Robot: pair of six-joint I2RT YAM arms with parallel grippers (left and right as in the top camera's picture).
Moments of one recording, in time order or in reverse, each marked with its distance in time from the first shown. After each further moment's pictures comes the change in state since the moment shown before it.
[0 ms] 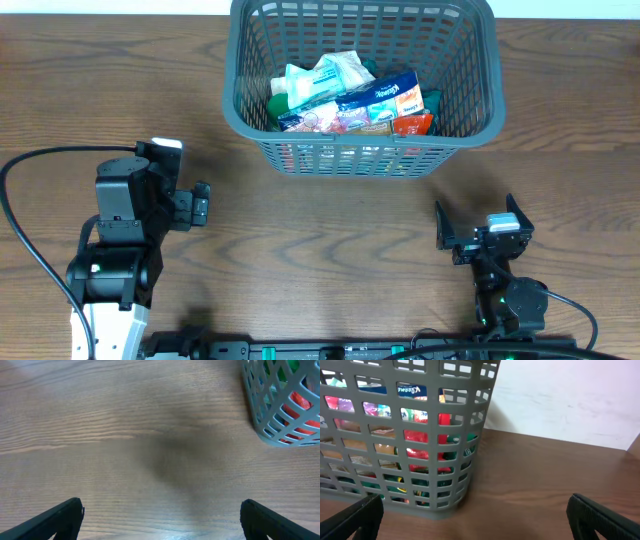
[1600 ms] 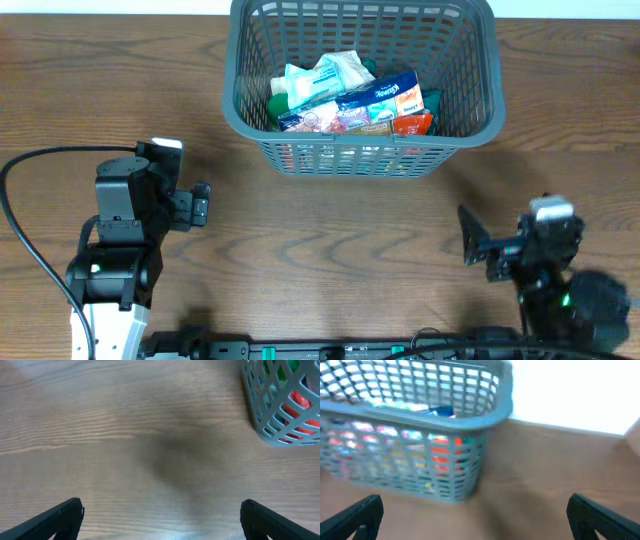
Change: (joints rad) left arm 0.000 -0.001 0.000 -0.002 0.000 0.003; right arm -0.032 0.282 0.695 -0.595 -0.072 0.014
